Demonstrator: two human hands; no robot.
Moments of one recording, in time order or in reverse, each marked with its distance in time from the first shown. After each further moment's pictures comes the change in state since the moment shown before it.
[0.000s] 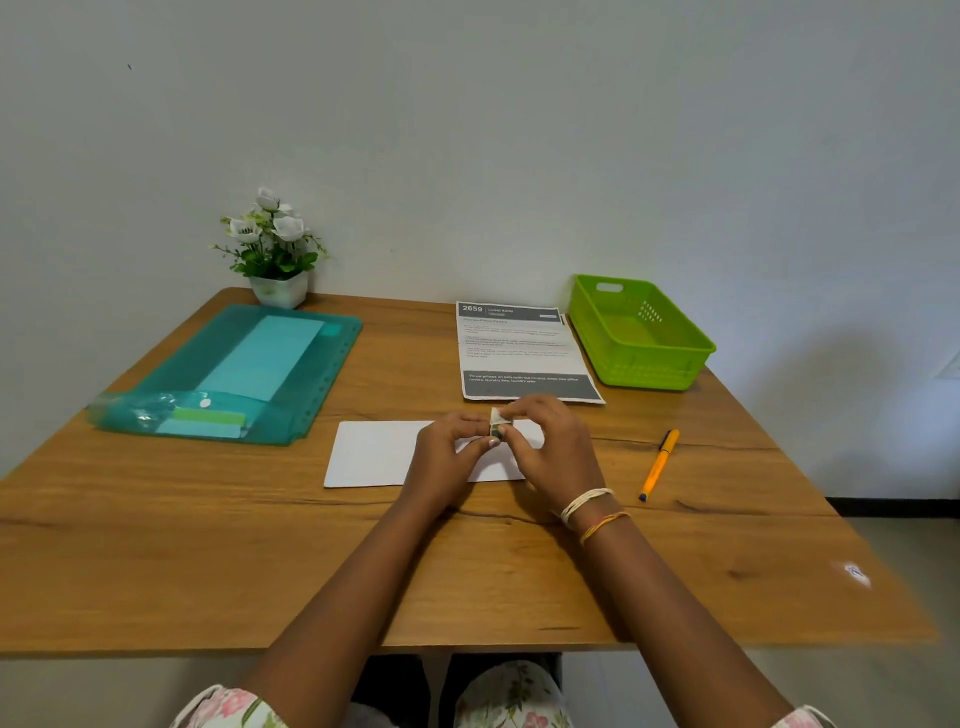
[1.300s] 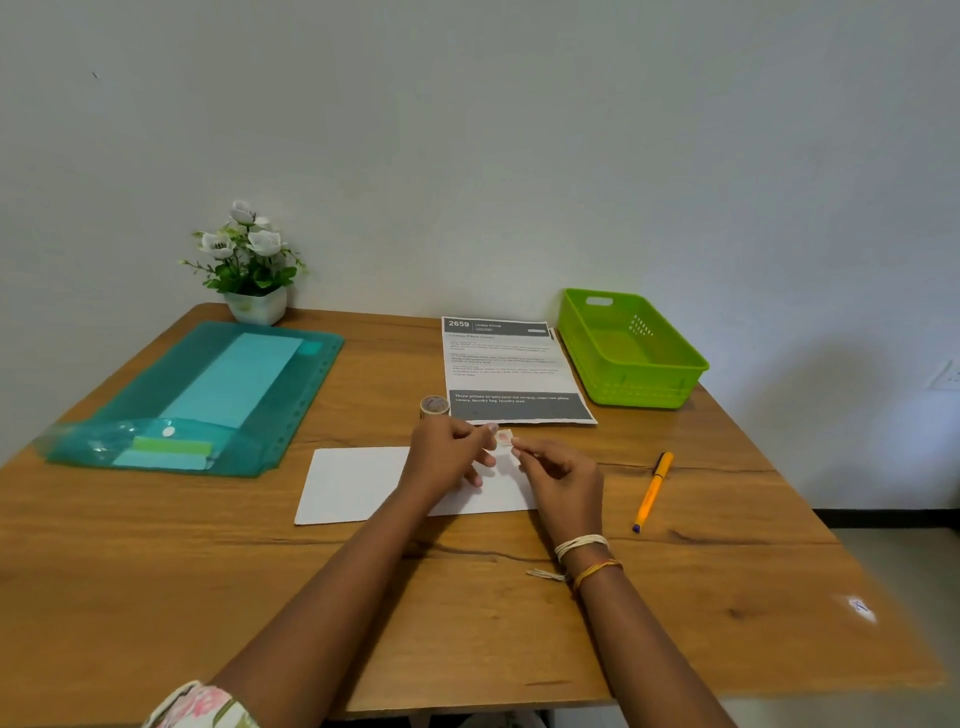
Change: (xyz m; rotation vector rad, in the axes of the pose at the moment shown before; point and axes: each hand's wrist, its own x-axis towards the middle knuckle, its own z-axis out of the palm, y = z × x) left_hand 0.043 0.017 0.010 -0.120 -0.102 -0.282; right_hand -0.015 0.027 0.012 0.402 0.207 0.368
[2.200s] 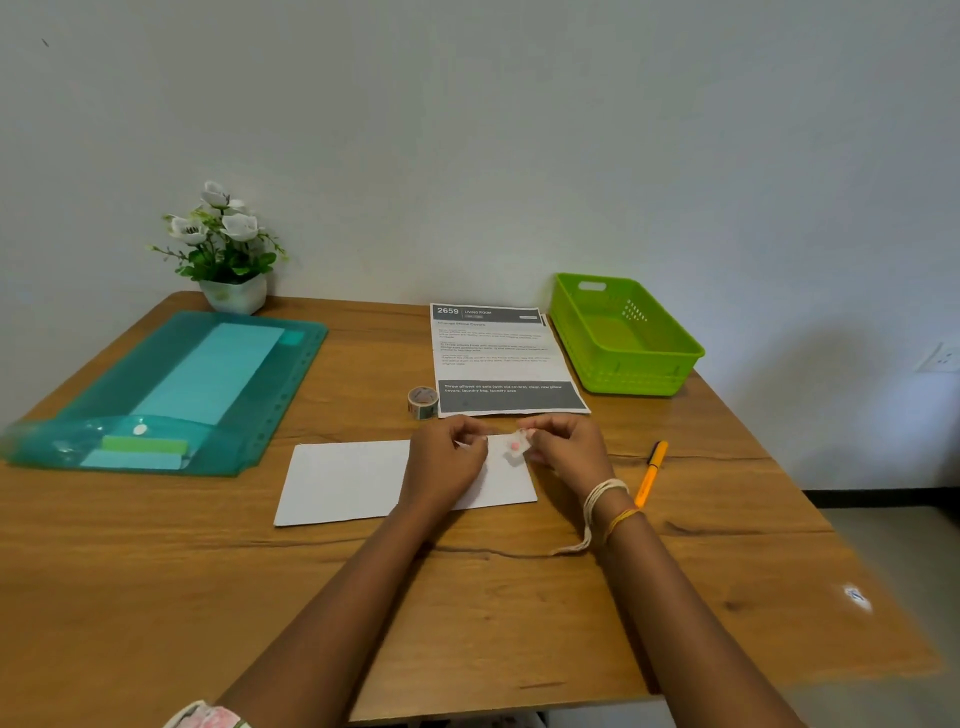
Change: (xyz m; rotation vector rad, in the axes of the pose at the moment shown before) left_hand -0.004 -0.017 0.018 0.144 0.113 0.173; right_hand 0.044 0.002 -0.013 0.121 -0.225 0.456
